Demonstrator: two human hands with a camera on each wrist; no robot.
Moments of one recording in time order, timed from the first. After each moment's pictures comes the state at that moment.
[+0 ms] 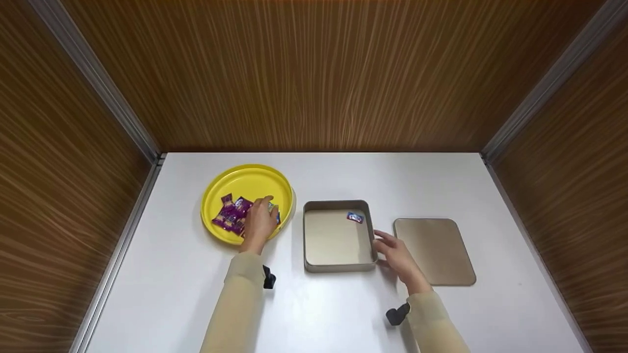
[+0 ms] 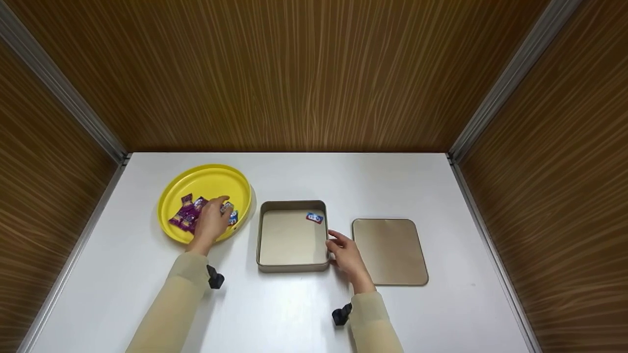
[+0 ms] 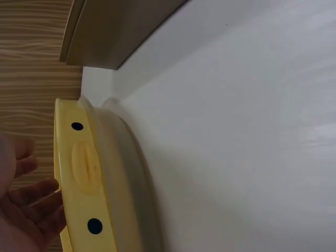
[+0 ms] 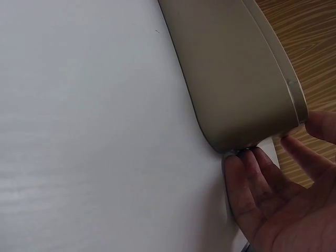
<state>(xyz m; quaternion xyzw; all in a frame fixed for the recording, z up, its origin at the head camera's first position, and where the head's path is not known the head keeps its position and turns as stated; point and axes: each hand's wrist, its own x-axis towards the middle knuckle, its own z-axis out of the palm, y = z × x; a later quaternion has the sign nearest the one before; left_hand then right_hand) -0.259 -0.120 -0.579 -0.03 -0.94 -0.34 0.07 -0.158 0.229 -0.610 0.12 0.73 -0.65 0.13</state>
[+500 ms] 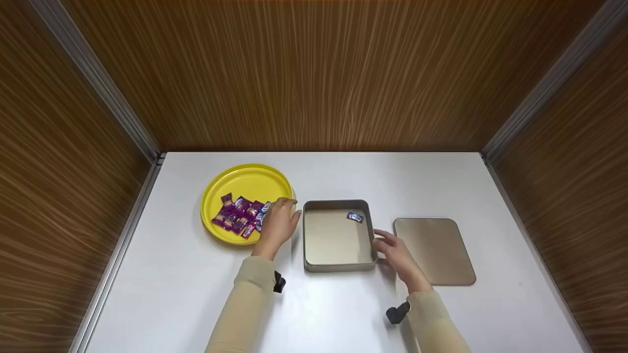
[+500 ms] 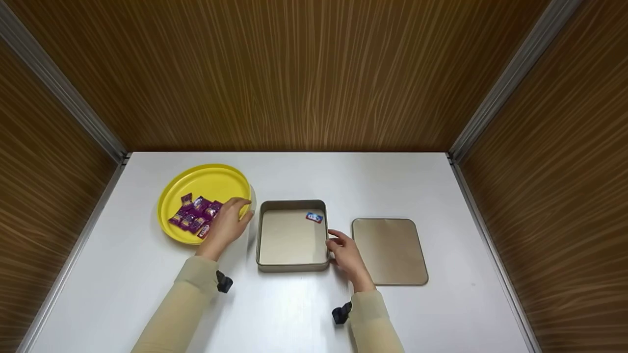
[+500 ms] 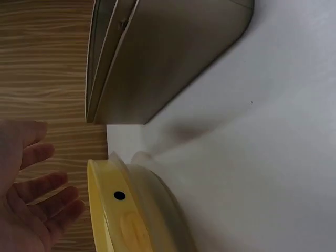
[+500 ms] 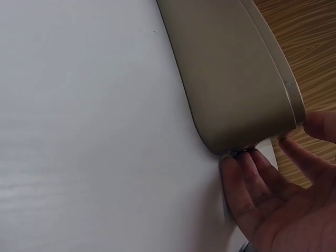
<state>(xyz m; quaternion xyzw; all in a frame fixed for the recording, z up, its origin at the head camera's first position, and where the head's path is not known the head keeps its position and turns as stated) -0.240 -0.079 -0.562 -0.13 -0.94 -0.31 0.09 -0.158 0.228 -0.604 0.13 0.74 -0.65 0.14</state>
